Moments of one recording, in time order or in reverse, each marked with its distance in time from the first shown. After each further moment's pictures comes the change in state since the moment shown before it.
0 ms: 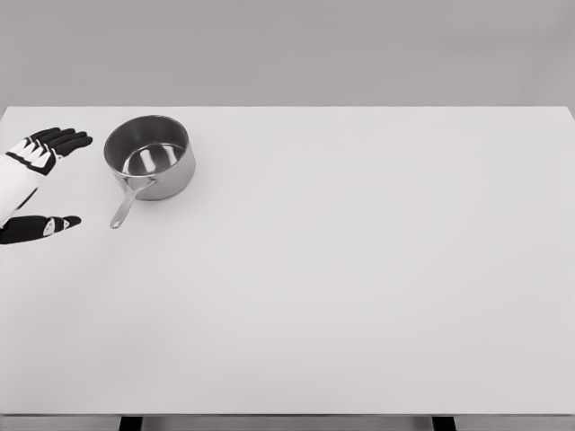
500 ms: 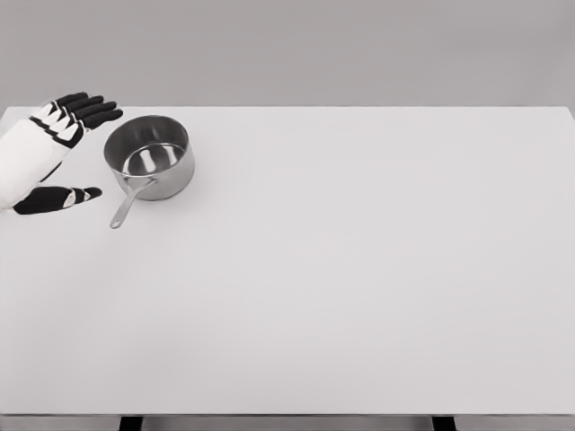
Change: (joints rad) left arm -0.155 -0.002 -0.081 -0.059 -0.042 0.000 -0.049; right arm 0.000 0.000 0.000 0.000 0.000 0.000 0.000
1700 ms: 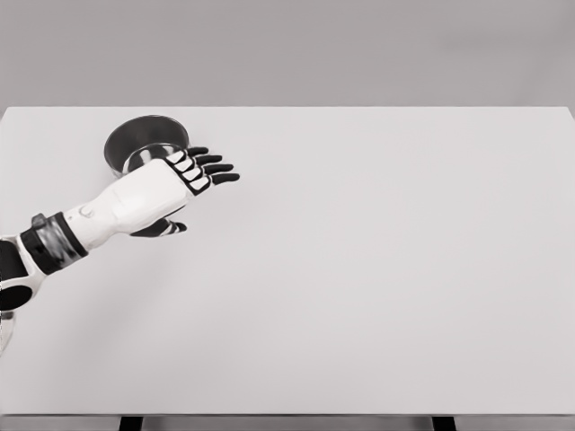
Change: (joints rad) left arm -0.141 -0.114 -0.297 0.060 -0.268 -0.001 -0.085; right arm 0.000 0.000 0.000 0.000 0.000 0.000 0.000
